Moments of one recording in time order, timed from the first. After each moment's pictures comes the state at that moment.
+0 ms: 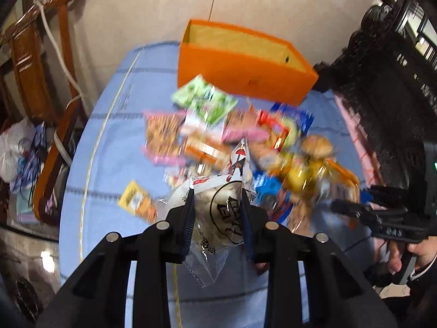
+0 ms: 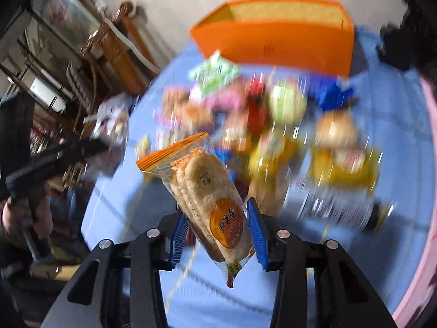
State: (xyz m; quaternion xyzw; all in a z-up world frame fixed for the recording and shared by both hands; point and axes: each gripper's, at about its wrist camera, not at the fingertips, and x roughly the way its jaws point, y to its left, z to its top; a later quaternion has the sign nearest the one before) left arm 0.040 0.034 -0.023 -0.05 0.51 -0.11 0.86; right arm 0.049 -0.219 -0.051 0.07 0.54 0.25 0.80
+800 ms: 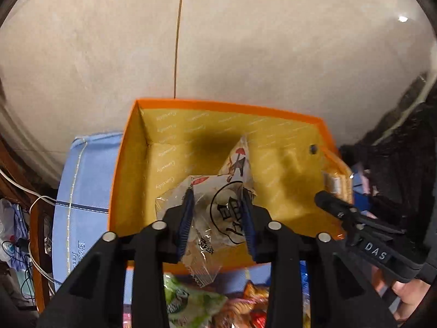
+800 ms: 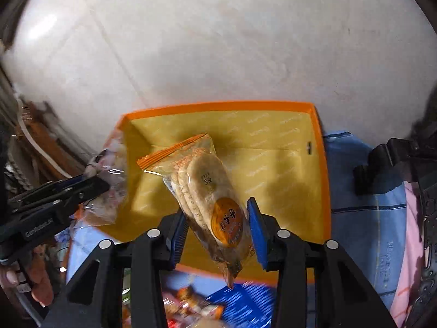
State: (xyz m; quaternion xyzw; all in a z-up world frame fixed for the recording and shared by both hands) left arm 0.375 -0.046 -0.028 -0.03 0.50 -0.10 0.86; right arm 0.356 -0.247 -0.038 0.08 0.49 0.09 0.86
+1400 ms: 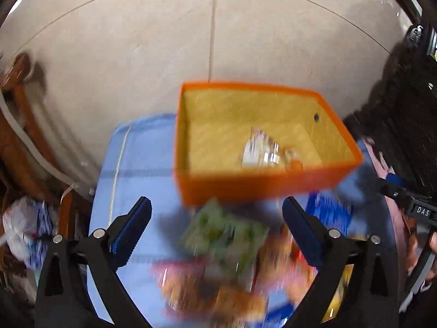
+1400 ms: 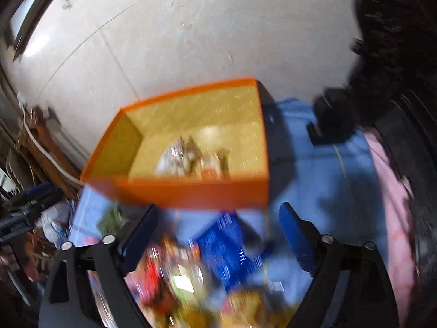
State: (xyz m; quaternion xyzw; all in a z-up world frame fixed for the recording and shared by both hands) left arm 0.234 0.025 -0.012 0.01 0.45 -0.09 0.89; right arm 0.214 -0.289 -0.037 0.12 0.46 0.05 0.88
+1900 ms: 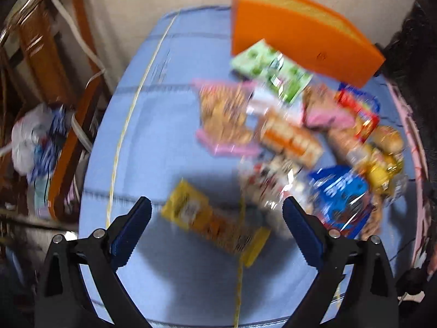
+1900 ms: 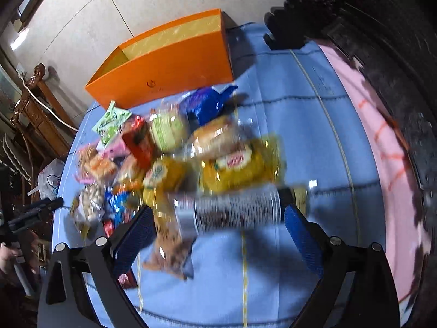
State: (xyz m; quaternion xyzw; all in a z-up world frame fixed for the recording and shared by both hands) left arm 0.079 0.085 -0.115 -0.01 0.57 -0.01 0.82; right arm 0.030 -0.290 -0.090 0.14 0.52 0.02 0.84
